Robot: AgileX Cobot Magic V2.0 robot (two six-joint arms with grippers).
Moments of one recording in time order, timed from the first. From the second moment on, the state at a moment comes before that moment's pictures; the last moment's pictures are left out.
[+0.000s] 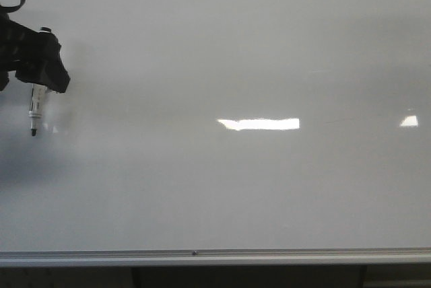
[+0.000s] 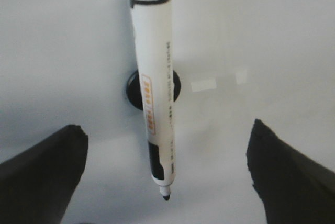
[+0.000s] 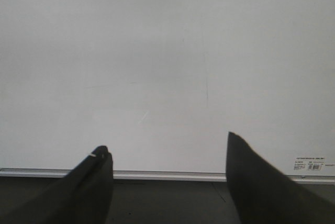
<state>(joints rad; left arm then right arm) -0.21 1.54 -0.87 -0.11 0.18 0.10 0.01 0.57 -0.70 0.03 0.71 0.02</state>
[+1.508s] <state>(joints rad) -0.21 1.55 -0.88 -0.10 0.26 0.11 0.01 0.57 -0.70 0.03 0.72 0.02</state>
